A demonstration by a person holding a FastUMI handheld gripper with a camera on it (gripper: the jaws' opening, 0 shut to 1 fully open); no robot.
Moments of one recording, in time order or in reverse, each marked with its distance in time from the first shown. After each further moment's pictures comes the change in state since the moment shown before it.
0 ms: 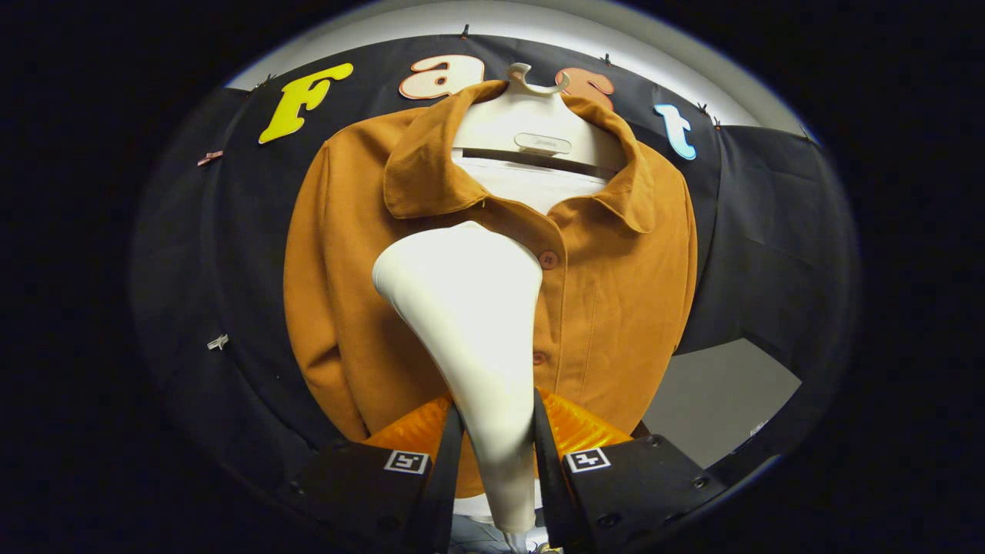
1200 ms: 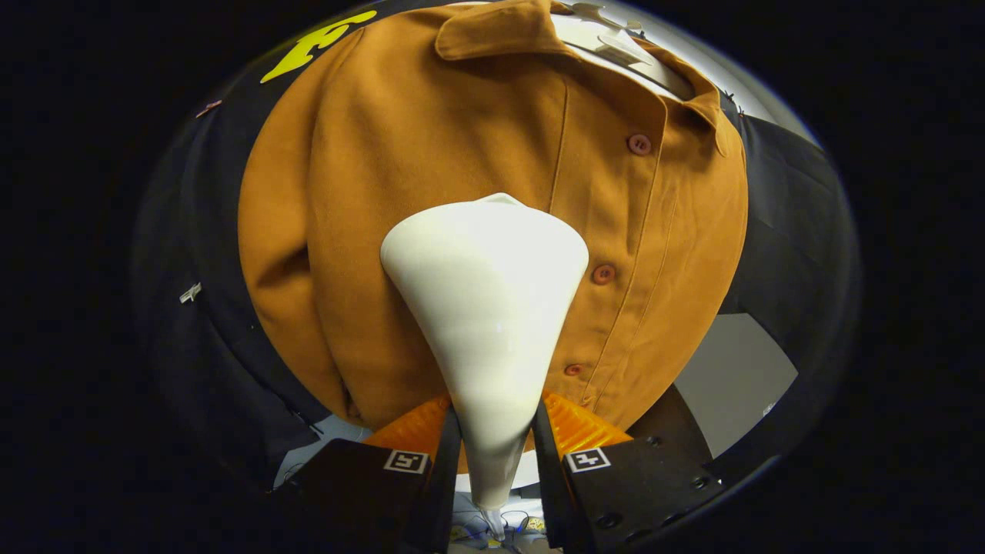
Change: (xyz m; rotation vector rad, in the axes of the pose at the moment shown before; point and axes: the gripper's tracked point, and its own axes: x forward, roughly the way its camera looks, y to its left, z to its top) arm 0.058 0.028 -0.102 -0.078 0.260 -0.060
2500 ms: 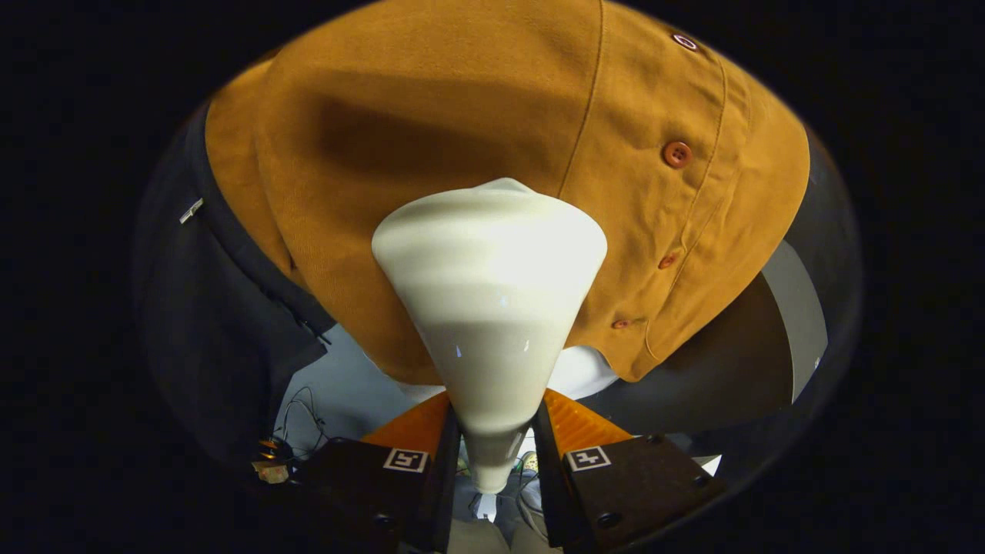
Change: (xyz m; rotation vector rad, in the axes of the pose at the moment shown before) arm 0.036 -0.028 -0.151 -0.057 0.384 0.085
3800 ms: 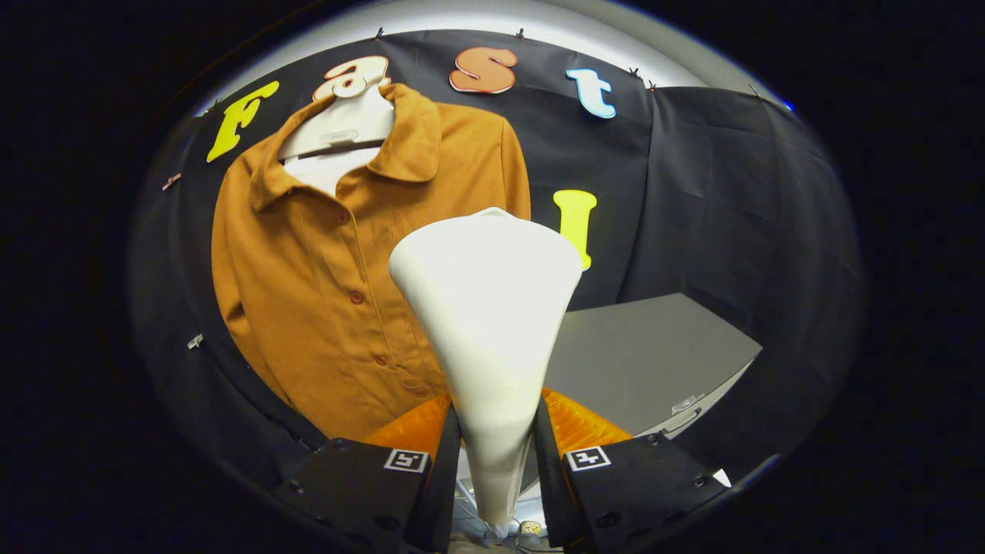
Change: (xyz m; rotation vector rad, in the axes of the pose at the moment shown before) arm -0.207 -0.226 0.097 0.257 -0.592 -0.096
